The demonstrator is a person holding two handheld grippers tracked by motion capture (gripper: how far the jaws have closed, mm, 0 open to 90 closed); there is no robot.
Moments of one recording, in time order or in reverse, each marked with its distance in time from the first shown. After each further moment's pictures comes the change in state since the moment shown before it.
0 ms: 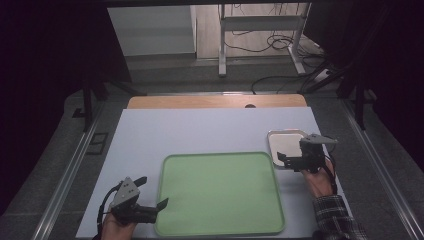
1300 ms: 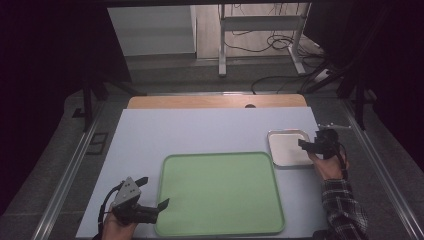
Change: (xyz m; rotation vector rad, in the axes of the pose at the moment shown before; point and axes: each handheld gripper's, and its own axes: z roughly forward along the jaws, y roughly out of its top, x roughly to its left) left arm -0.001 0.001 0.002 0.013 -0.009 0.005; right arm -0.070 0.006 0.014 0.140 -0.227 0.209
